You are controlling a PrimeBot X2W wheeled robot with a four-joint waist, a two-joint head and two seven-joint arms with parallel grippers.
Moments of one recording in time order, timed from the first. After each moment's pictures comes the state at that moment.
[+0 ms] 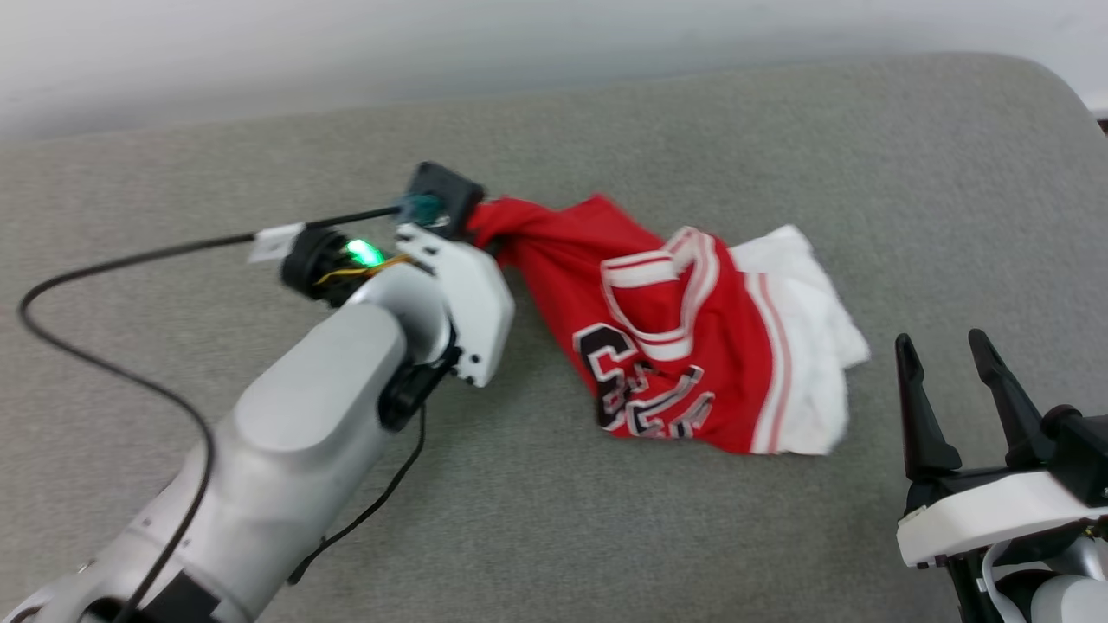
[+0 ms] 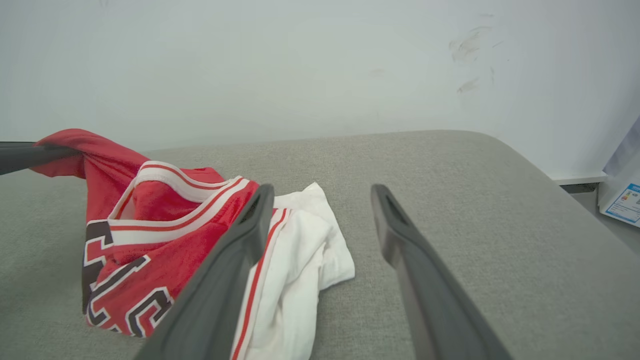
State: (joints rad) left arm -0.91 0.30 -0.89 0.65 -0.71 0.02 0.13; right arm -0.04 -0.05 -0.07 -0.10 0.15 0.13 -0.01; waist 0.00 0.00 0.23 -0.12
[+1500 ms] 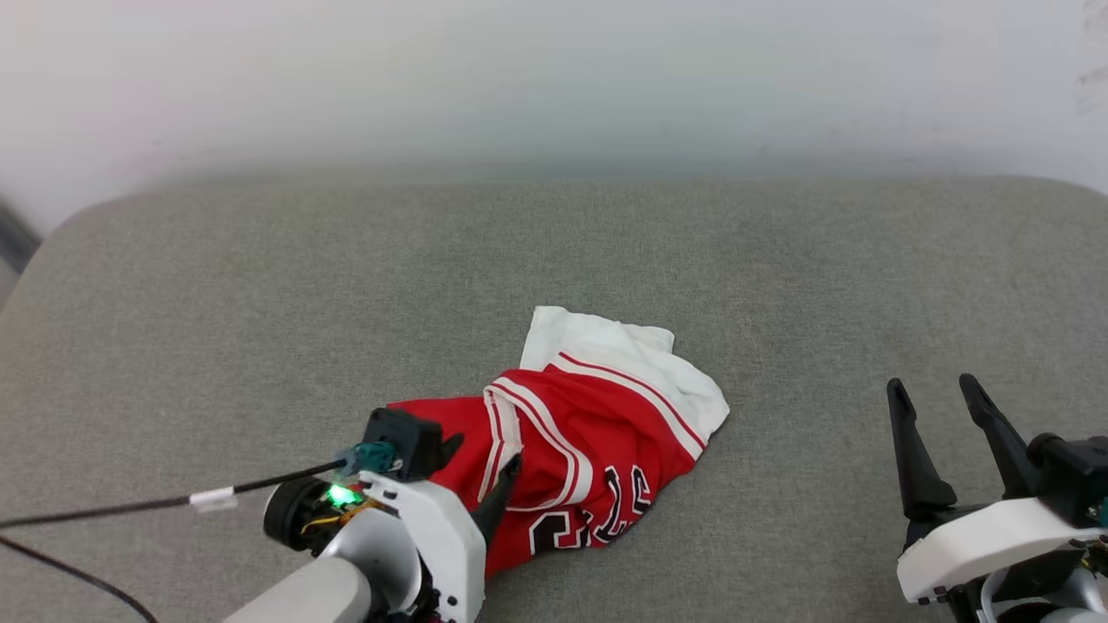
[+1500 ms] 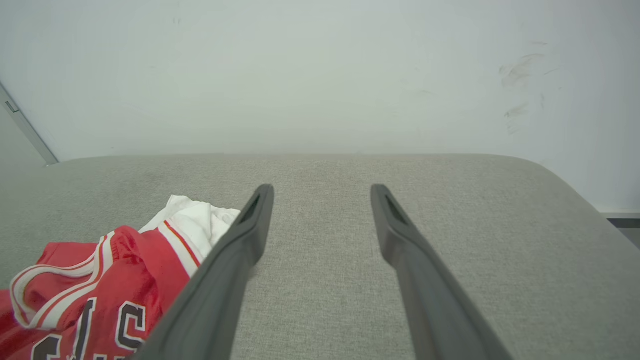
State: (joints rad) left arm -0.37 0.55 -0.87 0.03 -0.81 0.27 0.13; right arm 0.03 -0.05 -0.07 -0.13 0.13 0.13 0.07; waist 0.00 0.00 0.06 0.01
